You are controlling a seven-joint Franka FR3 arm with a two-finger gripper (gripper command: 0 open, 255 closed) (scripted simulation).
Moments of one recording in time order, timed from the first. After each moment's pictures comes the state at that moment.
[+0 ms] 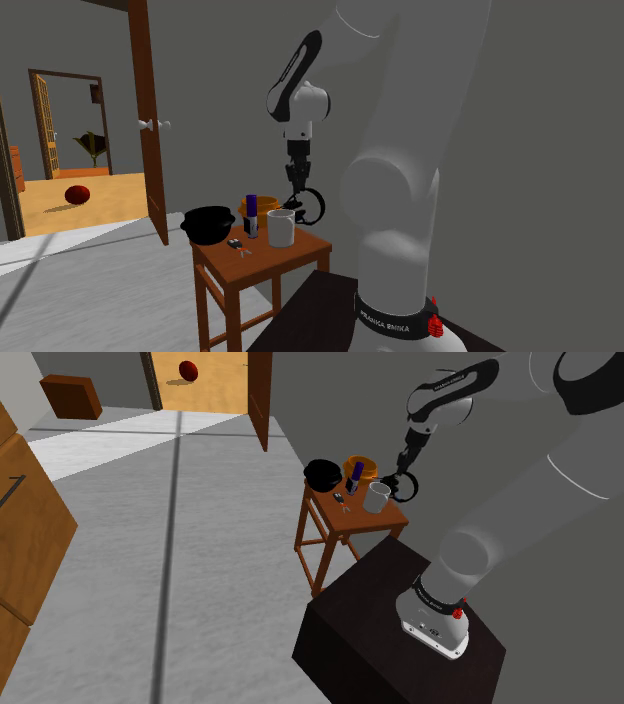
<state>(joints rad) -0.17 -0.22 -0.57 -2.38 -0.16 2.19 -0.63</state>
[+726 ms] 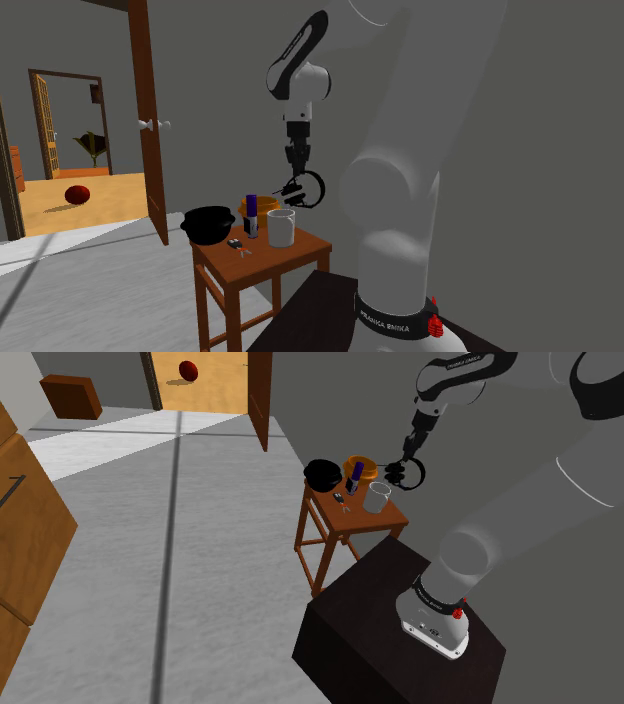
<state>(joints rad) -0.18 -0.29 -0.54 -2.28 -0.17 2.03 -0.61</state>
